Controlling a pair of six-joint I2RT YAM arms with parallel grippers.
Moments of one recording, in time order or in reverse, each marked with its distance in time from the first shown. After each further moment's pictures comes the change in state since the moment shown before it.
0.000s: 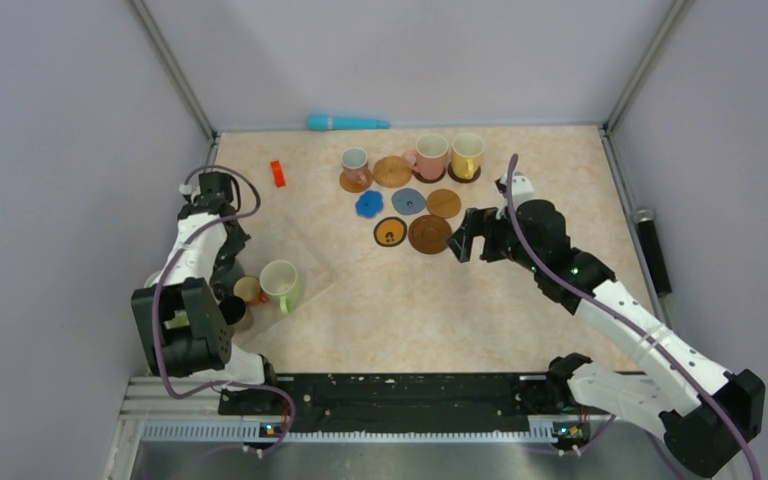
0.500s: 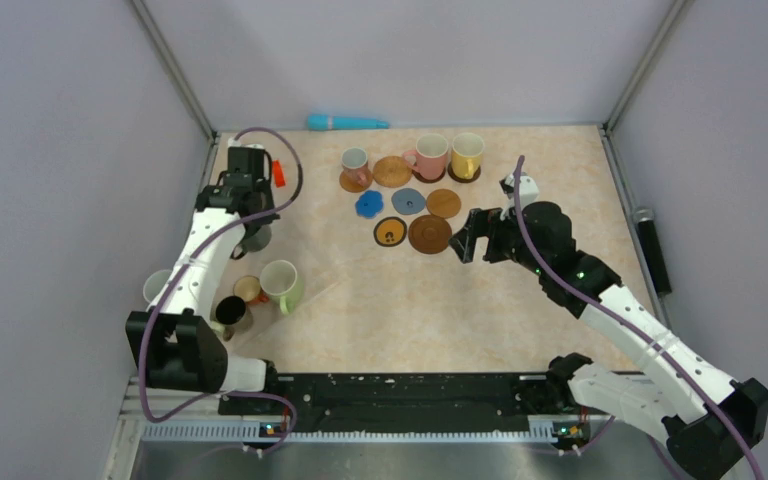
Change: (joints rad) left arm -0.216 -0.088 0.172 -0.069 0.084 0.229; right arm 0.000 -0.041 0.000 -0.013 0.006 0.000
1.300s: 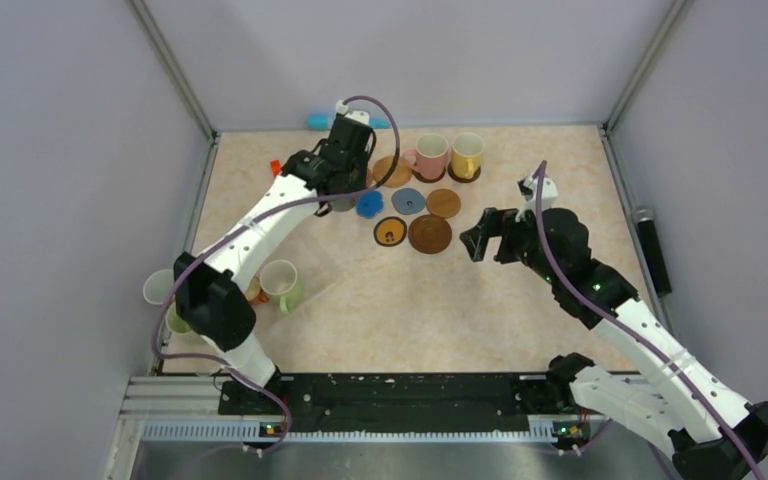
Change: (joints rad) left arm -0.516 0.257 0.381 0.021 -0.063 -0.064; right arm 0.000 -0.098 0.000 -0.048 0.097 0.005
